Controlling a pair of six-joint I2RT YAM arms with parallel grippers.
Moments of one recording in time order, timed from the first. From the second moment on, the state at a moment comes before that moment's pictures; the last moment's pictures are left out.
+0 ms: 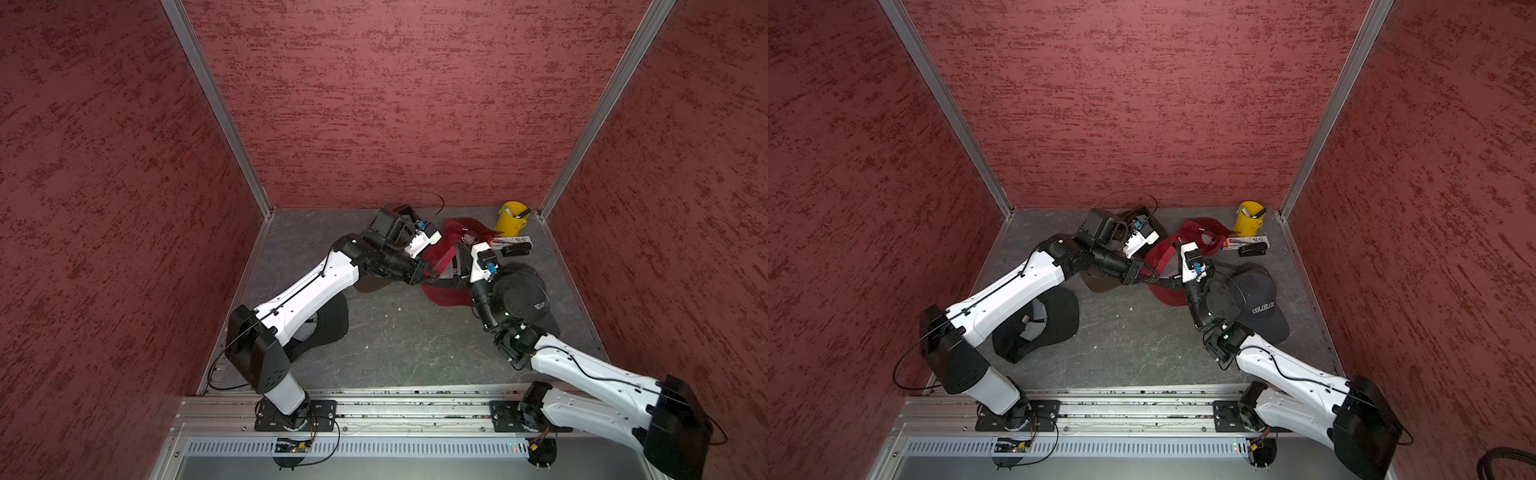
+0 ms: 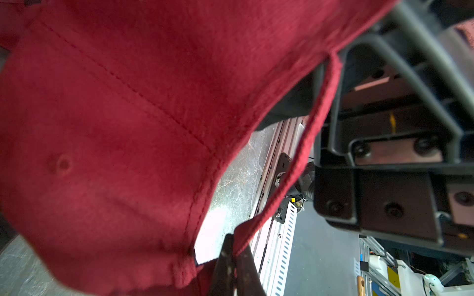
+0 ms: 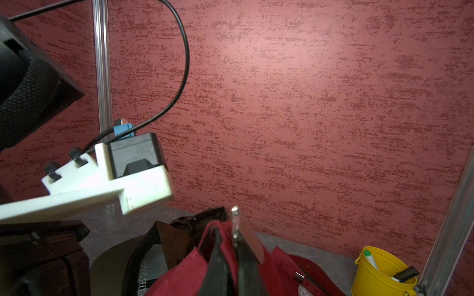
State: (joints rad) left arm -0.68 1.62 1.55 -0.72 0.69 -0.14; right arm 0.78 1.03 0.59 0.73 0.49 -0.20
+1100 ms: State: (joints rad) left arm -0.74 1.31 1.15 -0.15 0.27 -0.28; right arm 0.78 1.22 1.09 0.17 0.84 0.23
